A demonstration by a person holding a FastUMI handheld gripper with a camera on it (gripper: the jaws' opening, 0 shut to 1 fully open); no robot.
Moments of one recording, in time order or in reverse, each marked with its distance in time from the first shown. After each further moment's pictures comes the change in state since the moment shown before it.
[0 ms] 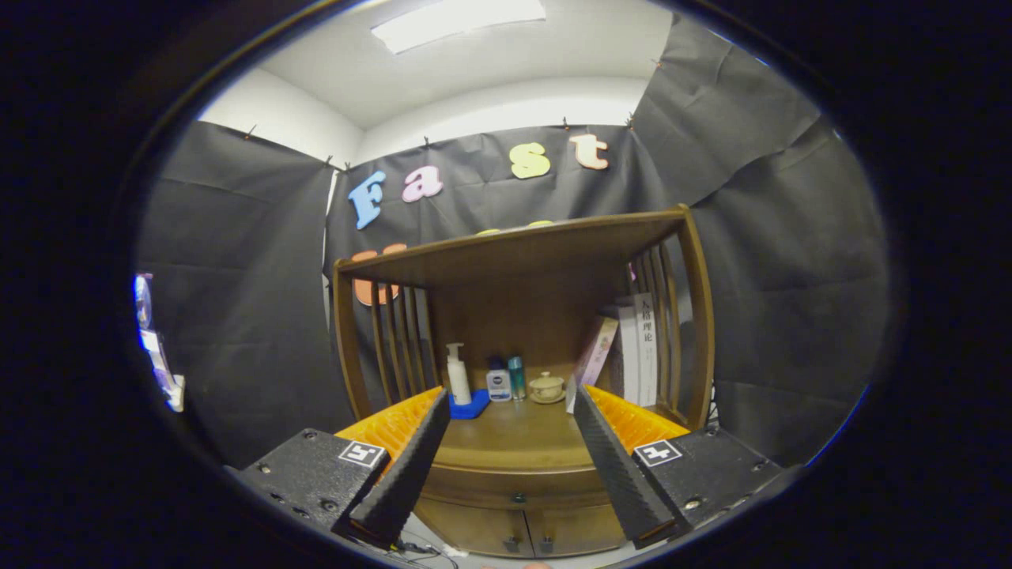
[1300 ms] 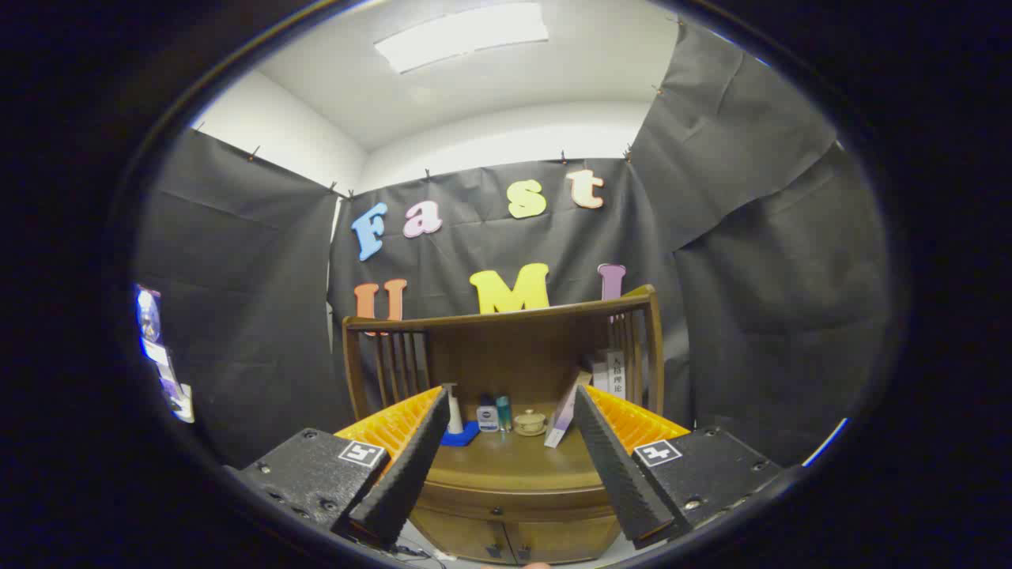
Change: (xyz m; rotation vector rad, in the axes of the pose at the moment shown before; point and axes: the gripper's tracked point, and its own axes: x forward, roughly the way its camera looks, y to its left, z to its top) arm -0.070 -0.023 0.114 -0.022 -0.095 0.012
